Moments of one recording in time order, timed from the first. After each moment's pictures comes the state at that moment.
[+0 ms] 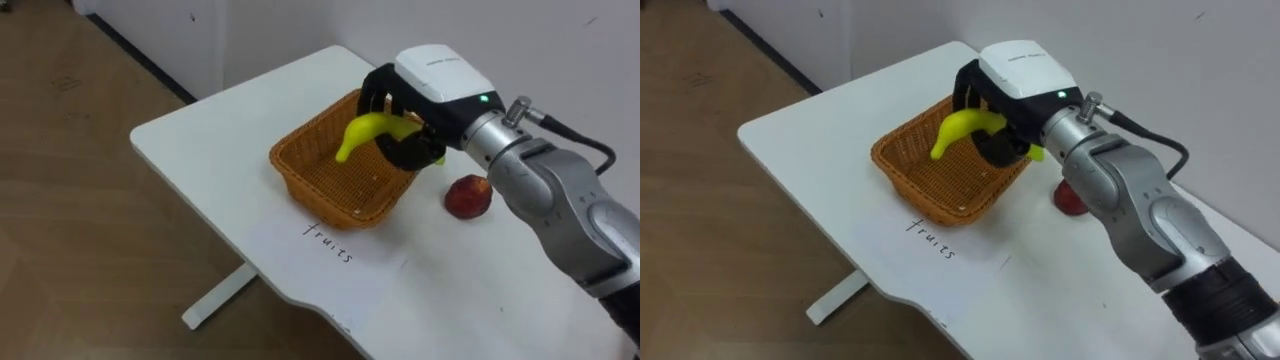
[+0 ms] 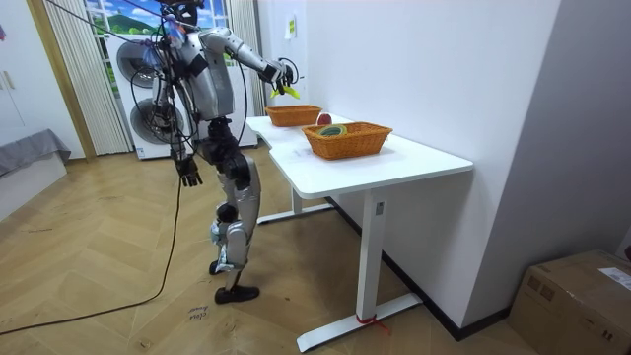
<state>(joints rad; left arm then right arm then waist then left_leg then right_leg) 0.37 0.39 0.16 0.83 0.52 0.06 -0.05 -0.46 -0.66 0.45 0.03 -0.66 0.02 0.09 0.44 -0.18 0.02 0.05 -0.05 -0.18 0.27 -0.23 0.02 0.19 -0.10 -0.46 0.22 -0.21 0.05</state>
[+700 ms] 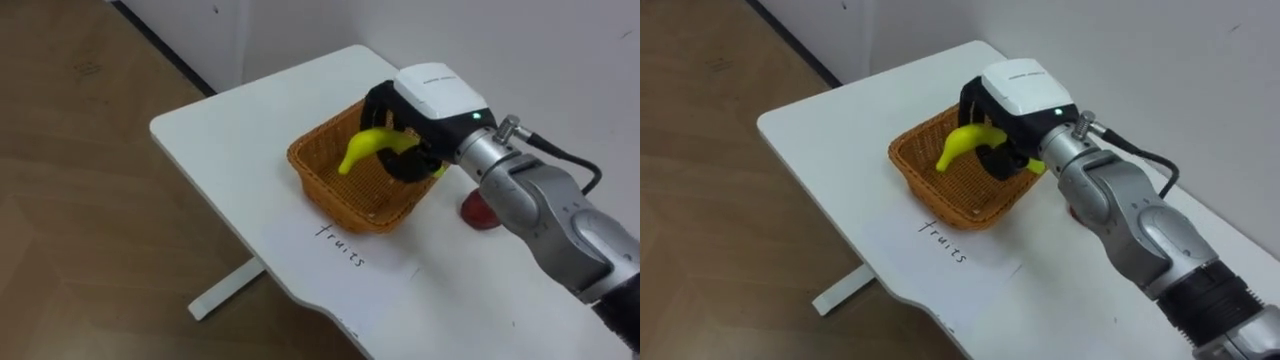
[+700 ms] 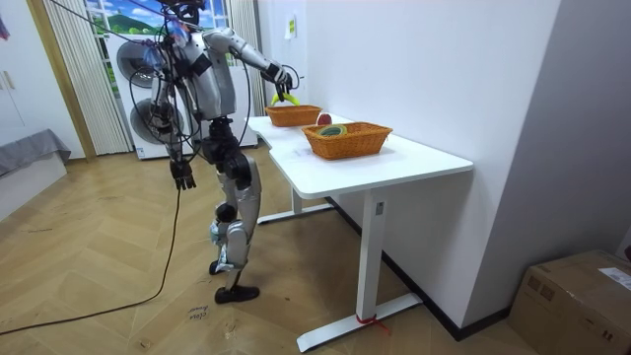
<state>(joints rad) 0.36 0.41 0.16 0.86 0.52 0.06 -0.05 -0.46 -0.66 0.53 0.12 -0.63 0.00 0.00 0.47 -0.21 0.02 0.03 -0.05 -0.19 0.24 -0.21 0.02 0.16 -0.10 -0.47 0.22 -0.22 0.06</state>
